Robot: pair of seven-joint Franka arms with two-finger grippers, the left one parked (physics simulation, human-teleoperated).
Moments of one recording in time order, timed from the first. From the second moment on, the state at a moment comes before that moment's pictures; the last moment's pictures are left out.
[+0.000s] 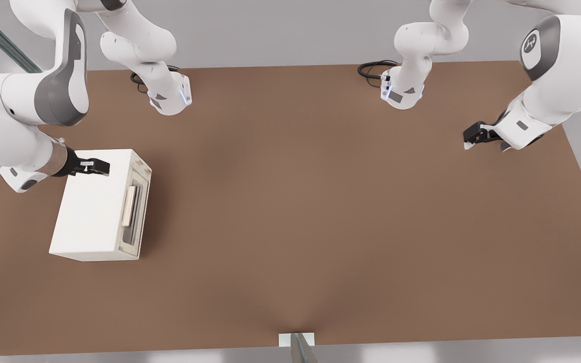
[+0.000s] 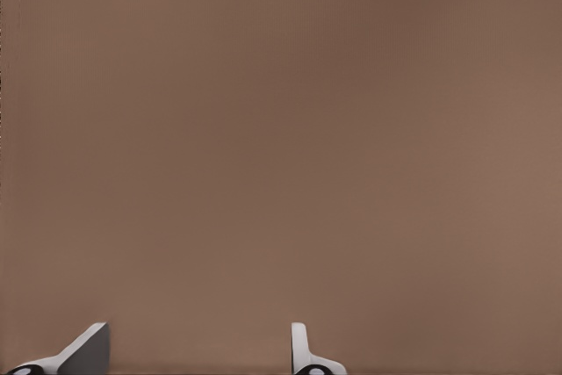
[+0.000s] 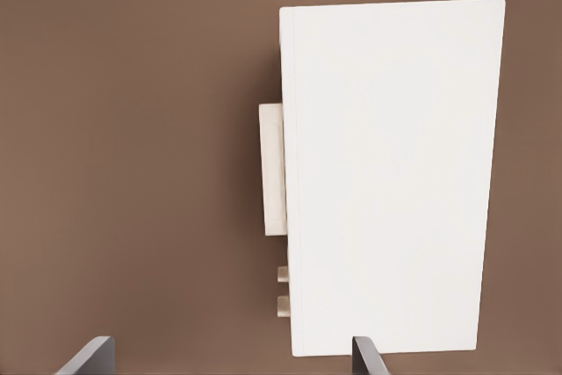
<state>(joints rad) 0.03 0.11 -0.04 -1.52 0.00 1.43 0.03</state>
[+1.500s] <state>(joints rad) 0.40 0.45 -0.03 -1.83 -0.84 1.55 0.28</state>
